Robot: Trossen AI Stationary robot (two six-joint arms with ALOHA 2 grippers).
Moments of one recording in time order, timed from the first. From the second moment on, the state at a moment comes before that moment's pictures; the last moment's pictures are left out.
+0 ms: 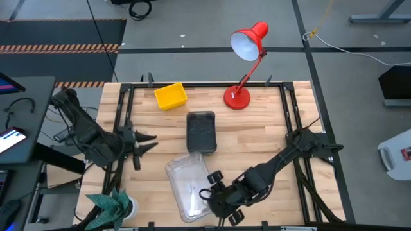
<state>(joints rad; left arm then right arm) -0.82 0.76 0.78 -0.51 -1.08 -0.58 0.61 2.08 2.10 -1.05 0.16 0.07</state>
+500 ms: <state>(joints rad) -0.68 0.78 0.30 0.64 -0.67 -0.09 0.59 1.65 1.37 -0.45 0.15 0.08</state>
